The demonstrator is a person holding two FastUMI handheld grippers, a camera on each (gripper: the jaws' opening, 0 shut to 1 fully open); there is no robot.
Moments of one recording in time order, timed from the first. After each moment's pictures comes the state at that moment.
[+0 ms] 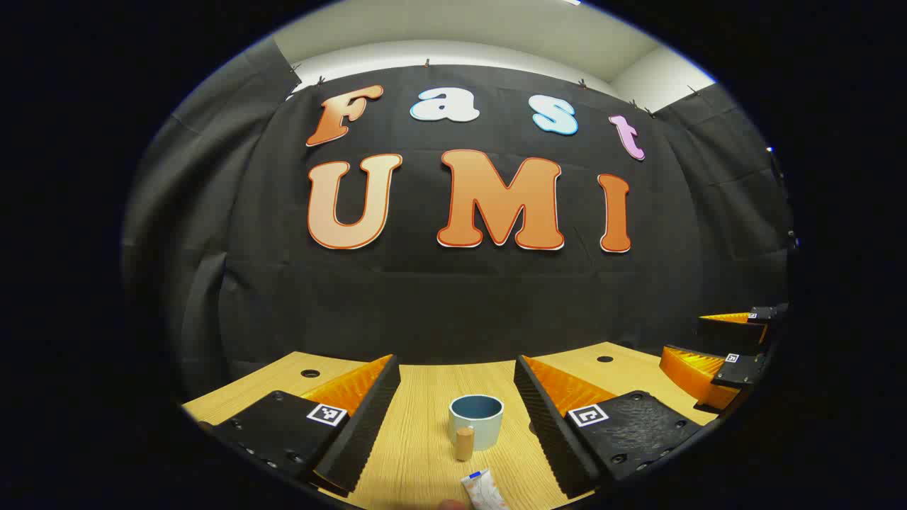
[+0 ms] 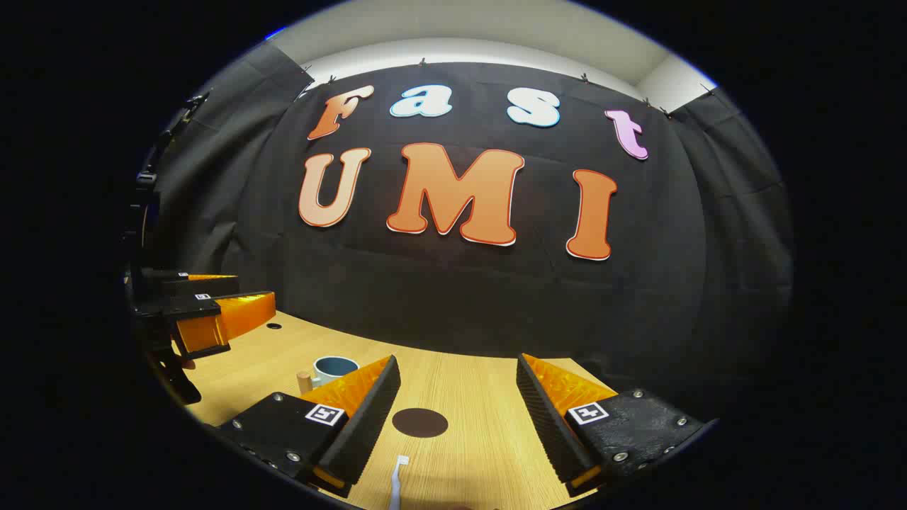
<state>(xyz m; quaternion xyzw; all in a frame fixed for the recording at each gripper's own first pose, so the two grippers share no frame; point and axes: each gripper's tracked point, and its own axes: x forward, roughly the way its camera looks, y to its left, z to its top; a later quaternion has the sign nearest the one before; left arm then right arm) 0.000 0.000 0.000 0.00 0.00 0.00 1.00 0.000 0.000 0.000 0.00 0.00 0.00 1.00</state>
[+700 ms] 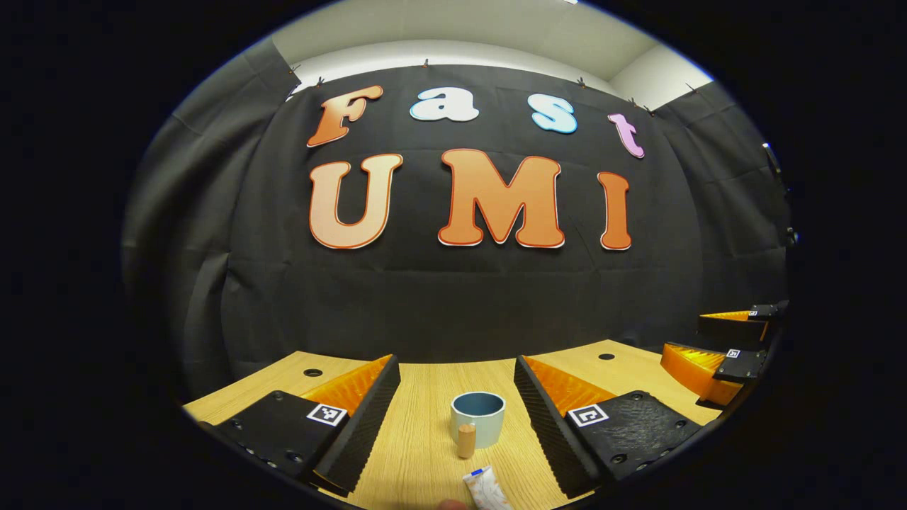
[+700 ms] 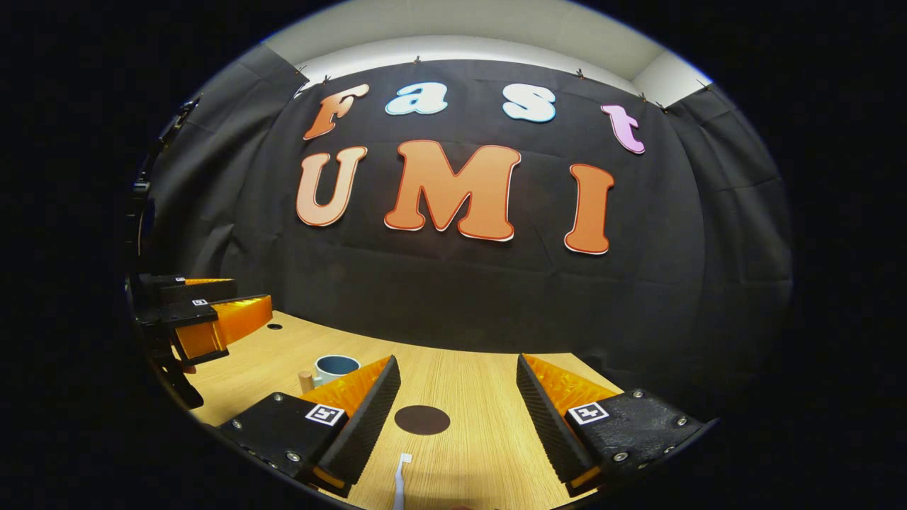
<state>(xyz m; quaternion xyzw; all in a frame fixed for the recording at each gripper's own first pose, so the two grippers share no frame) -0.003 0.001 -0.003 0.01 0.00 0.00 1.00 -0.001 0.002 -0.004 0.01 0.01 0.00 1.00</state>
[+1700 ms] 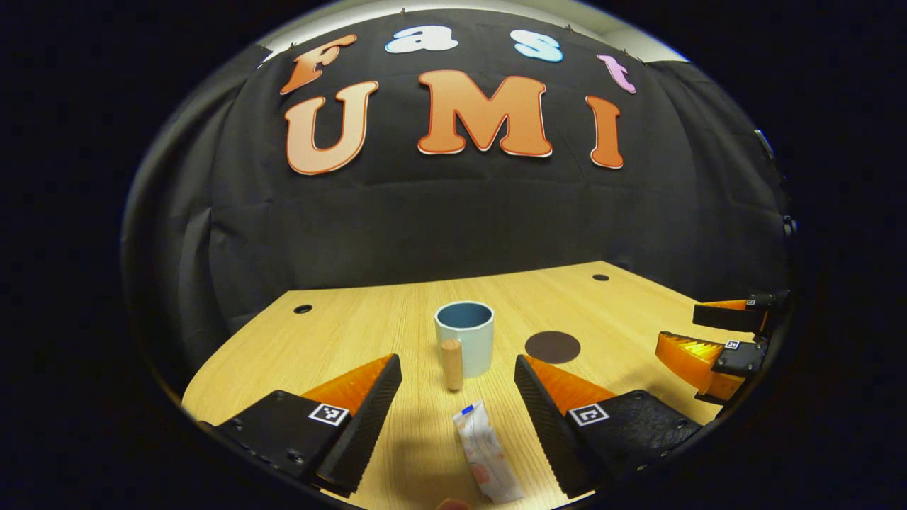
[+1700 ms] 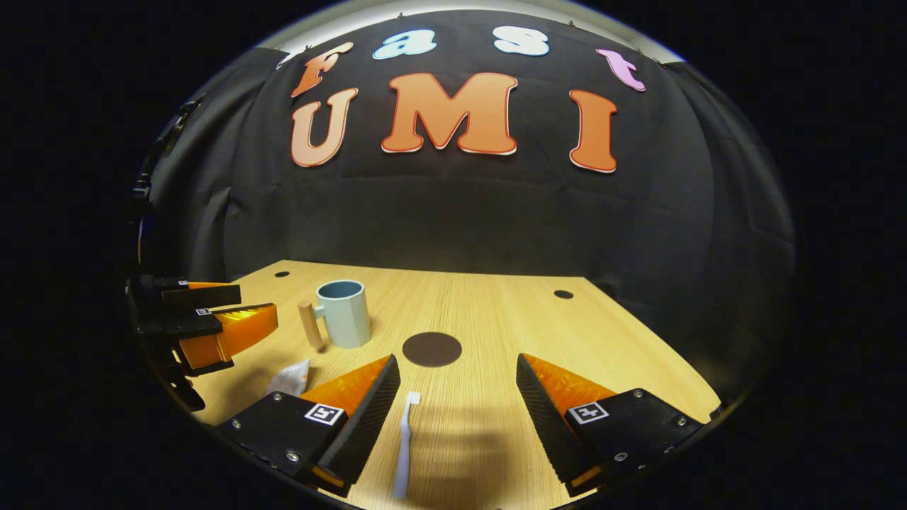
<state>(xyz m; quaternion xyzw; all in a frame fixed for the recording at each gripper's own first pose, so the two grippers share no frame) -0.024 -0.020 -0.120 0.03 0.19 -0.02 0.98 -0.025 0.014 -0.111 0.04 0.18 0.03 0.98</state>
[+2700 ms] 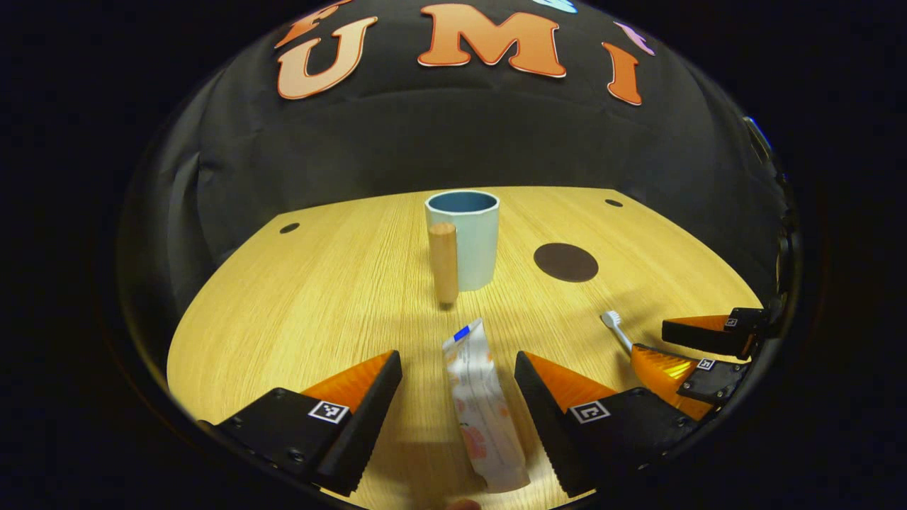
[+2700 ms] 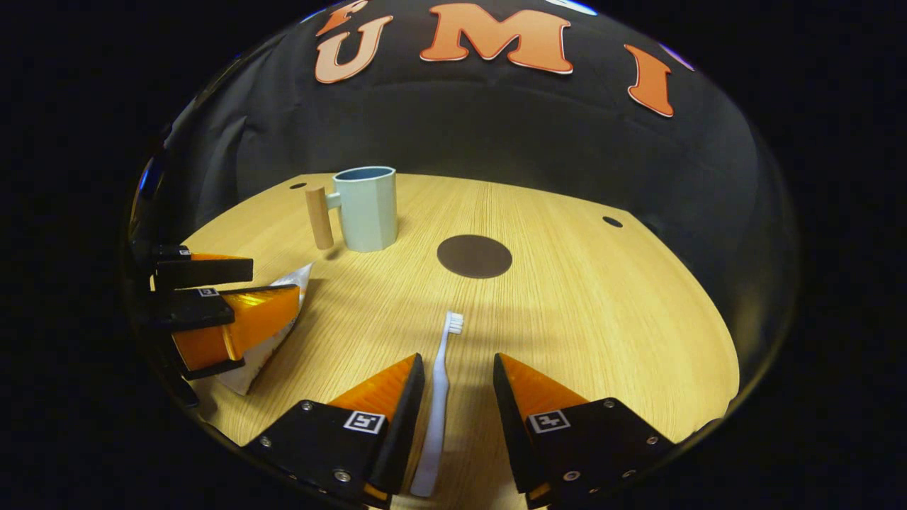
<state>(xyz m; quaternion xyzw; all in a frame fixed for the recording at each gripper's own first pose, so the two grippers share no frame) -0.043 -0.019 -0.217 0.01 0.35 0.00 0.94 -0.036 0.071 -0.208 0.00 0.34 0.09 0.94</state>
